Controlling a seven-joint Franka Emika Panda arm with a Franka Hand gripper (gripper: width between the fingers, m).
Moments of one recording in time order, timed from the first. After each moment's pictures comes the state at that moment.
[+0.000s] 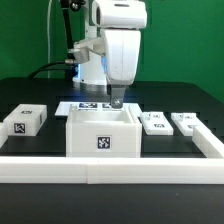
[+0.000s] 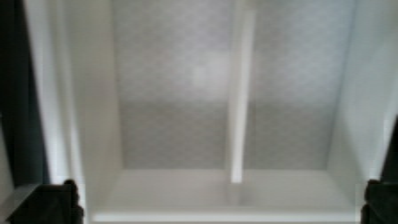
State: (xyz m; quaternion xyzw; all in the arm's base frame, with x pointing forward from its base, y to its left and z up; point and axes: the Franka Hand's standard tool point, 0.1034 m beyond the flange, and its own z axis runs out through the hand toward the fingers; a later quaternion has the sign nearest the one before) arm 0.518 -0.010 0.080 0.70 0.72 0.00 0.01
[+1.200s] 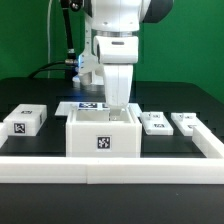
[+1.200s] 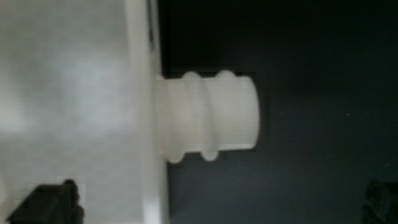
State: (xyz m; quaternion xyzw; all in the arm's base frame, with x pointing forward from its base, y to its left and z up) arm 0.436 -0.002 0.026 0.70 0.71 -0.02 -0.03
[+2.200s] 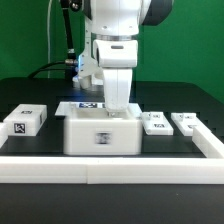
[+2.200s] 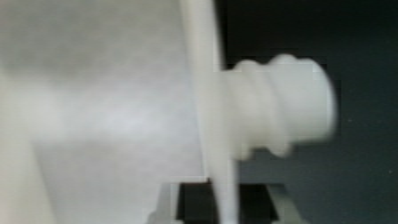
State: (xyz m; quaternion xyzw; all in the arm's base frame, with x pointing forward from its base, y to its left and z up) arm 0.437 -0.003 0.025 0.71 0.71 -0.02 -0.03
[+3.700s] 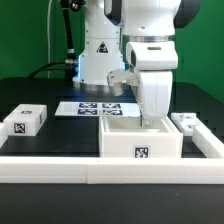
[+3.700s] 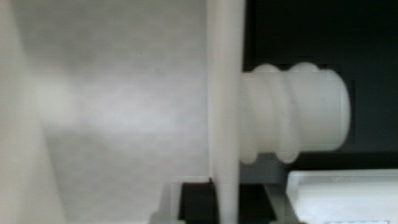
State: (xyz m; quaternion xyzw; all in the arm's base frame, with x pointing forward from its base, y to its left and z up) arm 0.499 0.053 0.025 0.71 0.70 0.01 -0.02
